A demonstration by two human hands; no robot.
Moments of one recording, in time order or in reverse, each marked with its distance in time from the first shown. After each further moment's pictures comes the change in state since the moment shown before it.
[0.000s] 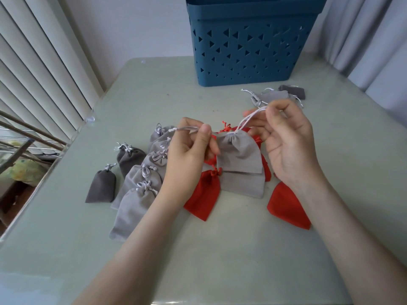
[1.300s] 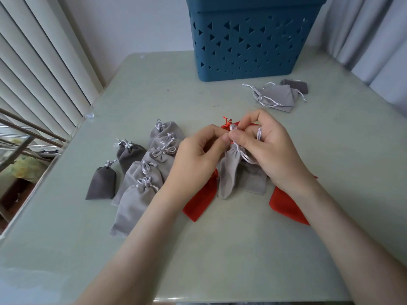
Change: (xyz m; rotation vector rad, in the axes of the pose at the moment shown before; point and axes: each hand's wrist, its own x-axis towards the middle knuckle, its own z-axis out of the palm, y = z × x) left_hand -0.004 -0.002 -0.003 0.351 -0.226 0.009; right_hand -0.011 0.011 0.011 -0.468 -0.119 0.131
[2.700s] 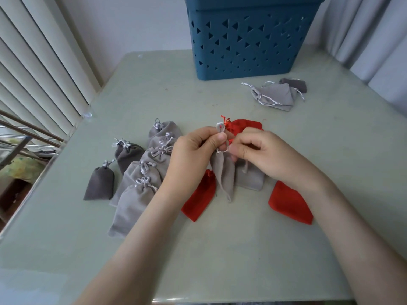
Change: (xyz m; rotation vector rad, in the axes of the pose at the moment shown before) left_hand 0.004 -0.006 -0.002 -0.081 0.030 -0.054; right_hand 0.001 -0.002 -0.015 -0.483 -0.253 0.065
